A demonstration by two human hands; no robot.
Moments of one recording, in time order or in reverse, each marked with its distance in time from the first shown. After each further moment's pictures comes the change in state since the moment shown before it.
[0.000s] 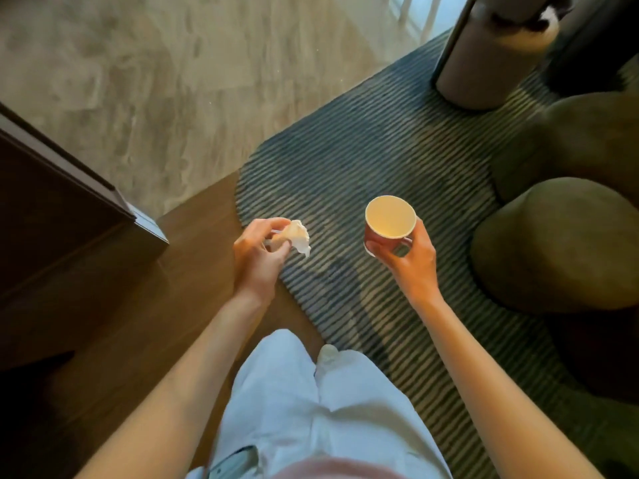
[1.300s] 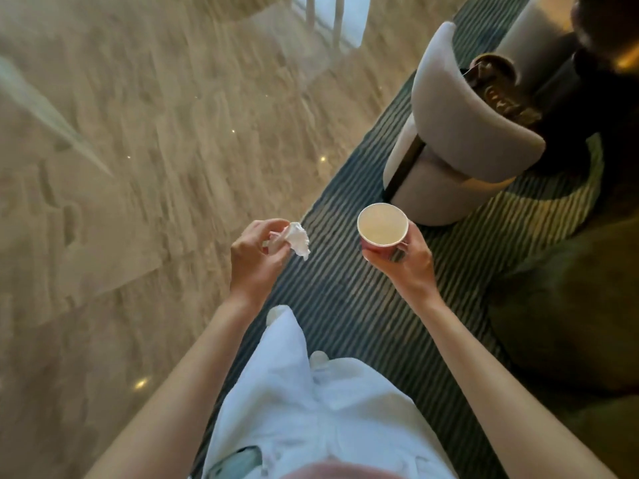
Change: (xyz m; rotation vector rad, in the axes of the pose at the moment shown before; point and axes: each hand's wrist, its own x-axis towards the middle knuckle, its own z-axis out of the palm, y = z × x) left_hand 0.997 0.106 0.427 -0.017 -0.296 0.138; right_hand 1.017 0.035 -0.016 -0.059 0.257 0.098
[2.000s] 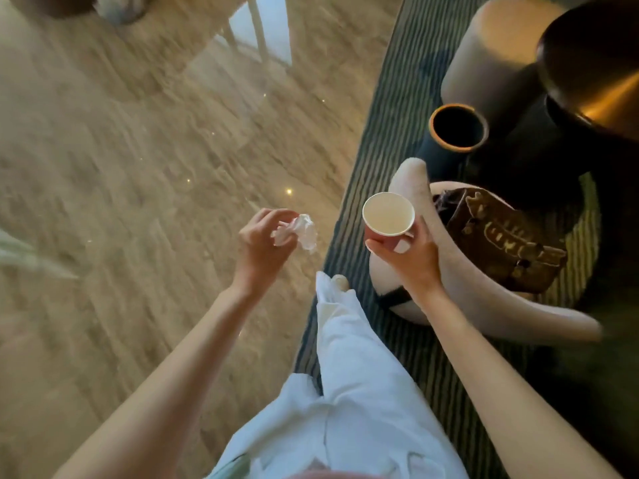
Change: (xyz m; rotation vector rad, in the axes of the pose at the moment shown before) left_hand 0.635 0.053 0.245 0.067 -0.302 0.295; right_hand 0.600 0.041 0.001 0.090 0.305 0.189
